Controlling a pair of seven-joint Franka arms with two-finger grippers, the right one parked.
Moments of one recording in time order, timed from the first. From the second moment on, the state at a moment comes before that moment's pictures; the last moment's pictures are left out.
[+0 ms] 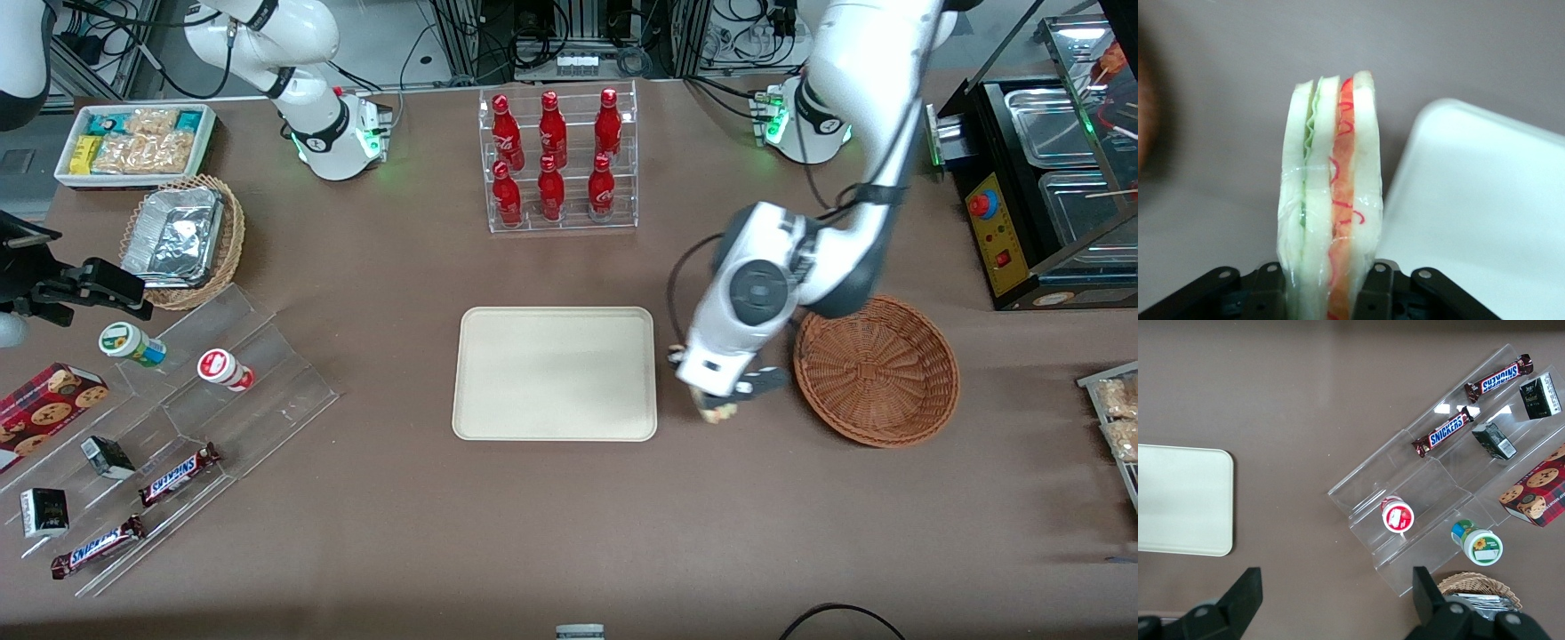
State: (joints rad) arm -0.56 0.50 0.02 -1.65 -0.08 2.05 -0.75
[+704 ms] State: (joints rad) arm -0.65 0.66 -0.03 -1.54 -0.10 2.07 -0.56
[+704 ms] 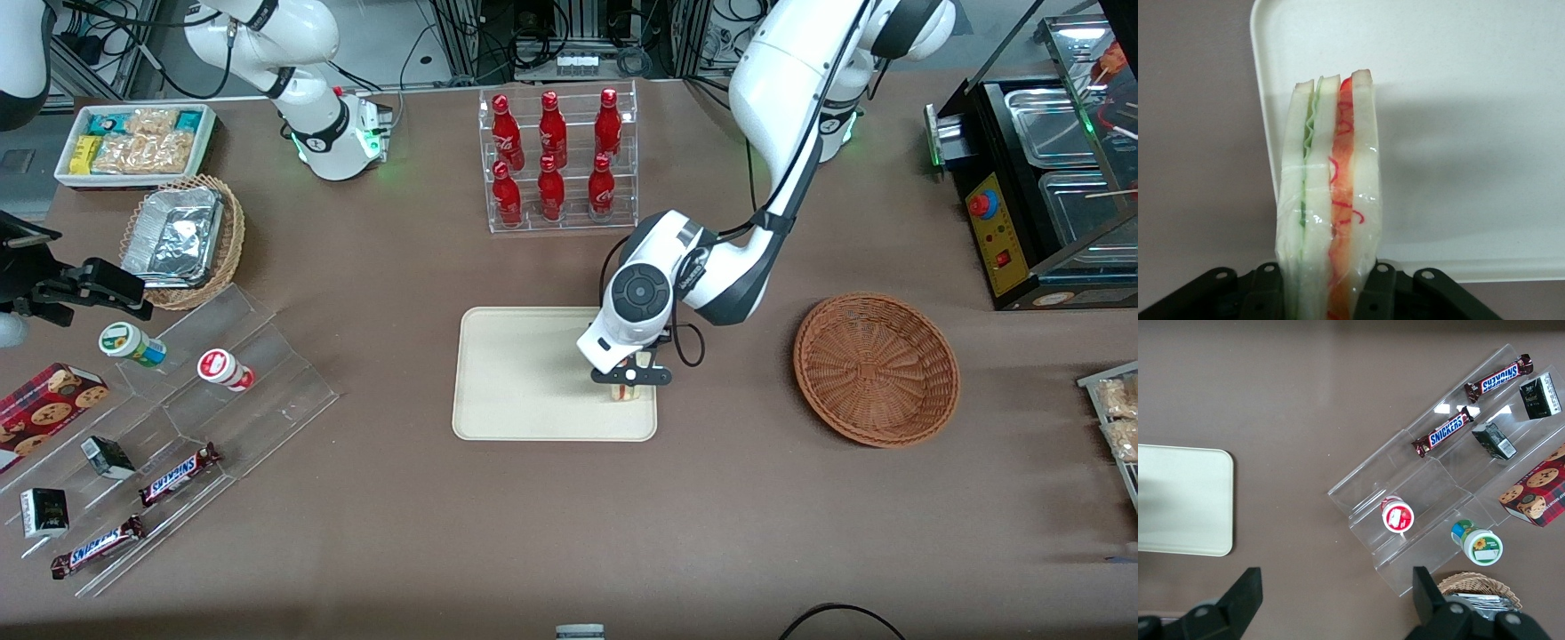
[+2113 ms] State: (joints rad) arm -0.66 0.77 -0.04 -1.45 -0.10 2.13 -0.56
